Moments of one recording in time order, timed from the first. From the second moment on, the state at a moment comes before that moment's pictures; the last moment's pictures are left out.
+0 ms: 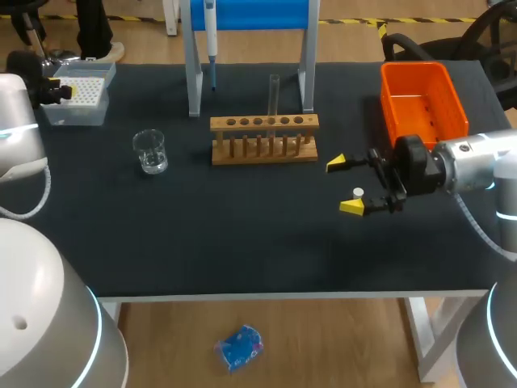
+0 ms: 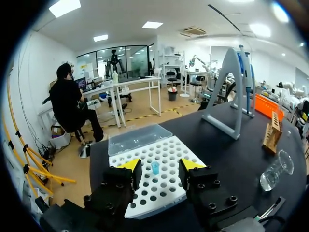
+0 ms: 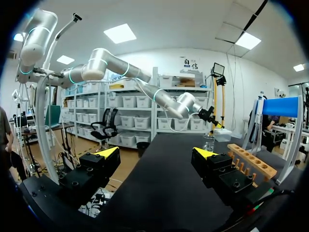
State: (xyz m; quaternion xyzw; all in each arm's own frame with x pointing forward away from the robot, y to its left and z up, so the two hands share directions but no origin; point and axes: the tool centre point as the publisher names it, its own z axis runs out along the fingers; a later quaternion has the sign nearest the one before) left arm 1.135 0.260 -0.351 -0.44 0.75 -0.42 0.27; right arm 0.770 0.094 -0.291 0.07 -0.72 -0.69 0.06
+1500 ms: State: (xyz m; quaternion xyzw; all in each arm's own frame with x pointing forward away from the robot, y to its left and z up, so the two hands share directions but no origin) left arm 1.145 0.257 -0.364 -0.43 0.76 -0.40 0.26; right arm 0.771 0.095 -0.291 0.07 -0.72 -0.69 0.06
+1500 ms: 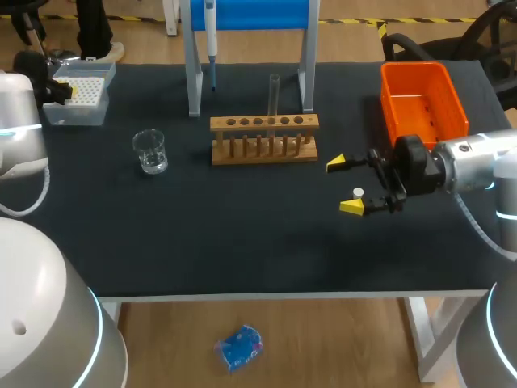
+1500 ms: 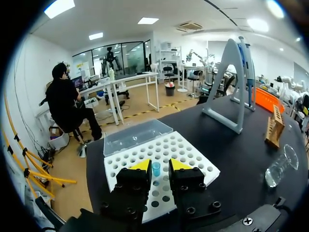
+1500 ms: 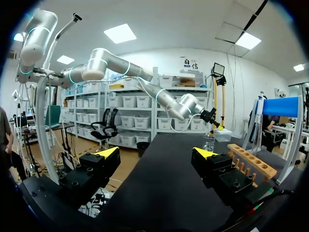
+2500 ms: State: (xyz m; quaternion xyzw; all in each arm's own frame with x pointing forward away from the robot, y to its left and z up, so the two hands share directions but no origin) left arm 1.146 0.264 -0.364 -0.43 0.77 -0.39 0.27; right arm 0.771 0.095 -0.291 0.07 -0.72 -0.69 0.06
